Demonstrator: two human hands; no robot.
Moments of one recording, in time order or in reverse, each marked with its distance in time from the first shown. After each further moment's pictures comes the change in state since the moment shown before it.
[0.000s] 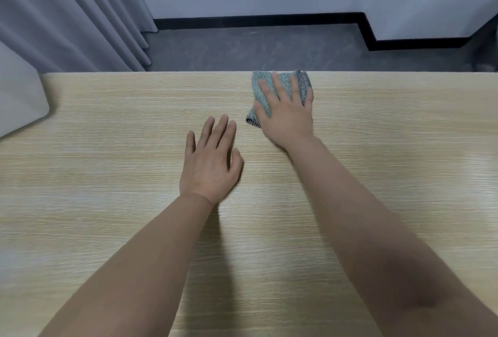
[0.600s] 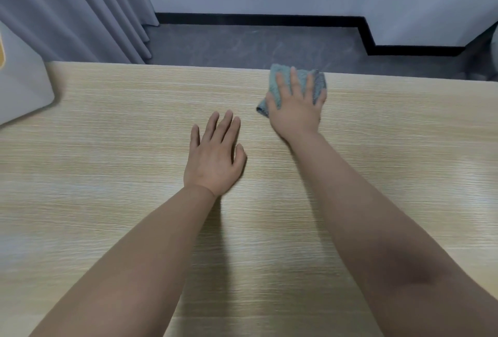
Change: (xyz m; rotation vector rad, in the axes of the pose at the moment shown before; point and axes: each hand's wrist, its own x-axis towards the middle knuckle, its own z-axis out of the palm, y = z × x) left_hand 0.001 -0.002 0.002 0.007 -0.003 0.011; right_hand 0.004 0.001 -0.002 -0.002 0.005 0.146
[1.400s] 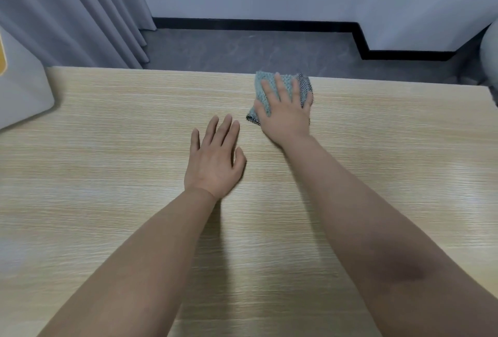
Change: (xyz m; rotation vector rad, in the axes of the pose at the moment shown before) left_hand -0.001 0.000 -0.002 -0.015 0.001 0.002; right_hand -0.002 -0.009 0.002 -0.019 -0.022 -0.084
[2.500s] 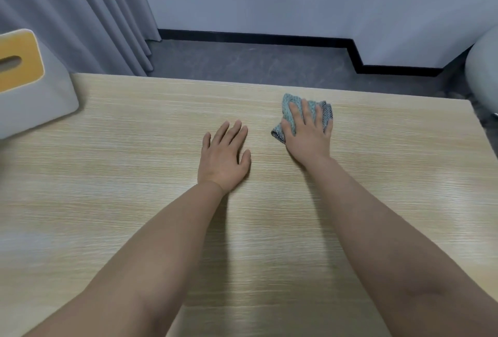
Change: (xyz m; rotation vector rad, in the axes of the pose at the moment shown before) left_hand 0.003 -0.008 -0.007 -0.104 -0.037 0.009; right_hand -0.037 0.025 -0.005 0.058 -0.059 0.137
